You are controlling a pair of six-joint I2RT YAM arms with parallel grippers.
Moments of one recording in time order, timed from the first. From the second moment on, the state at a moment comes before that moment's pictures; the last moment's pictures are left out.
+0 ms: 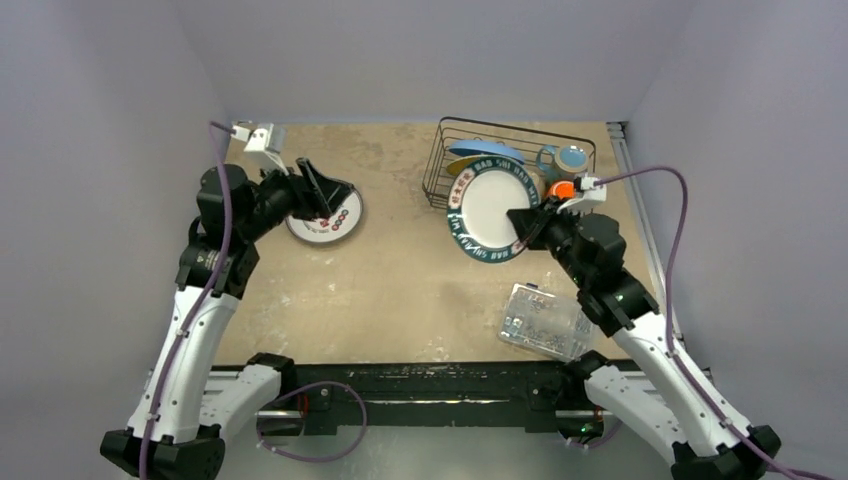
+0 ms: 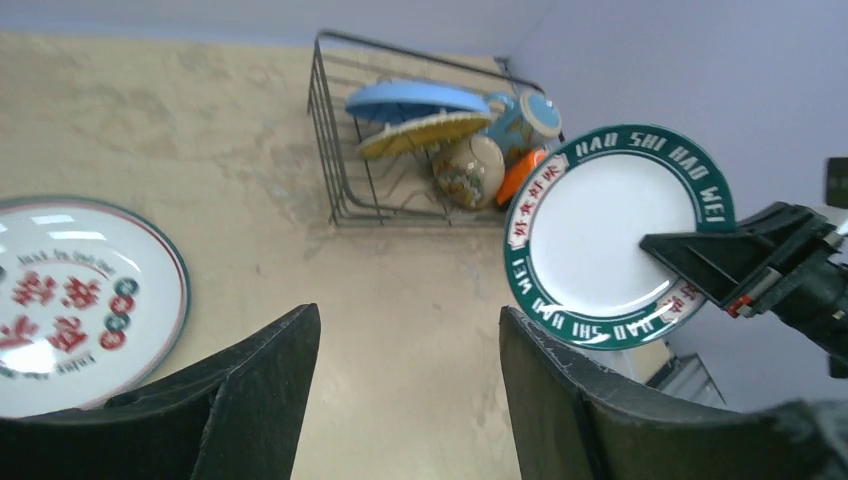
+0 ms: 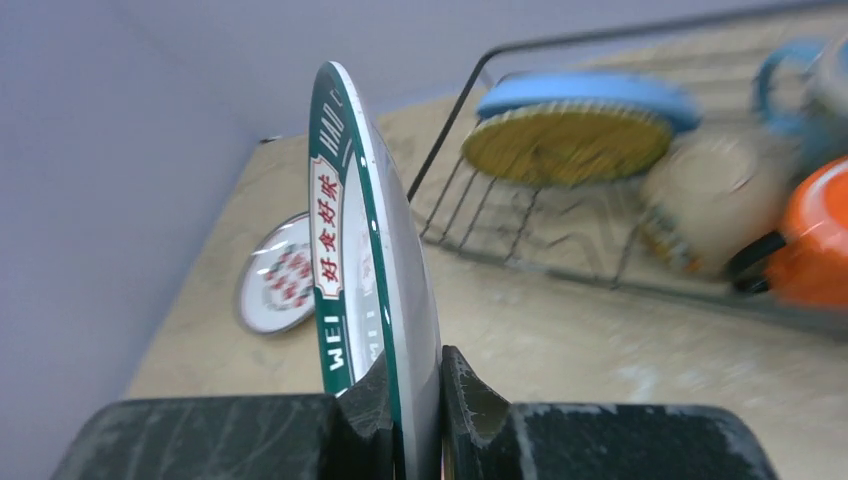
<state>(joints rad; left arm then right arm) -0.18 0.92 1.07 -0.39 0.45 -0.45 0.46 0.75 0.73 -0.16 0.04 0.59</state>
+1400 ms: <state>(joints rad) -0.21 1.07 1.17 -0.34 0.49 -0.26 0.67 1.56 1.44 -0.55 0.46 -1.05</state>
